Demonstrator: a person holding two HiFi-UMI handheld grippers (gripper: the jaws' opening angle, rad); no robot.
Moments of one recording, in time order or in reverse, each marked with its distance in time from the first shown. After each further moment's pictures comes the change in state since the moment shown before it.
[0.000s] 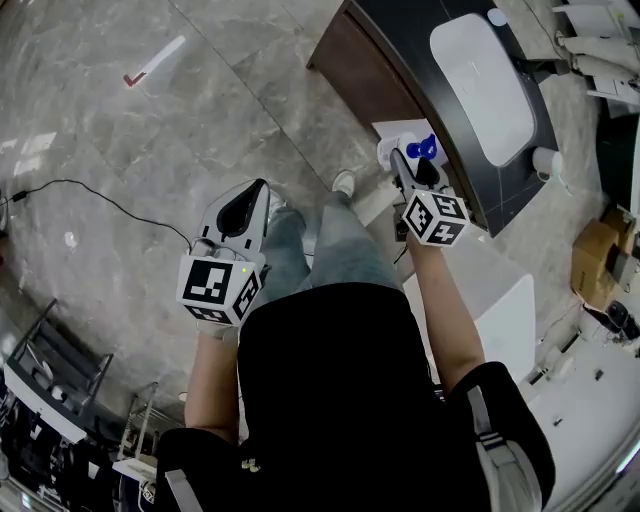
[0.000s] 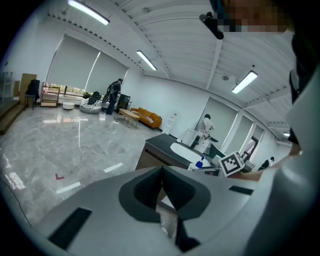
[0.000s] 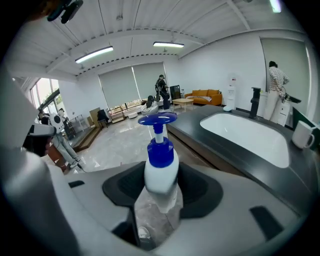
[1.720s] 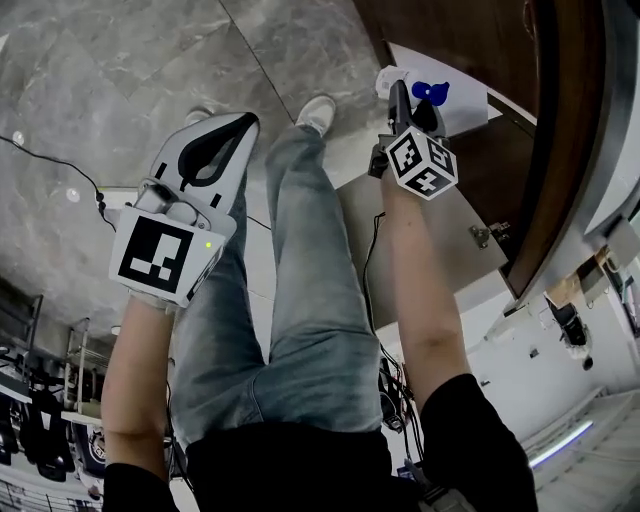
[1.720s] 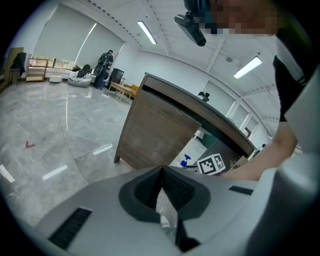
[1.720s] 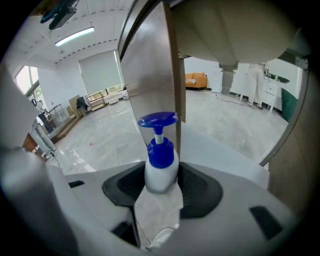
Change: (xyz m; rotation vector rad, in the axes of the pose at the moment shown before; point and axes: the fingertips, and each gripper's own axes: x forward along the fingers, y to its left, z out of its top) left arm 0.251 0.041 -0.280 -0.032 0.179 -0.121; right arm 0.245 -0.197 -0.289 0.057 0.111 -0.153
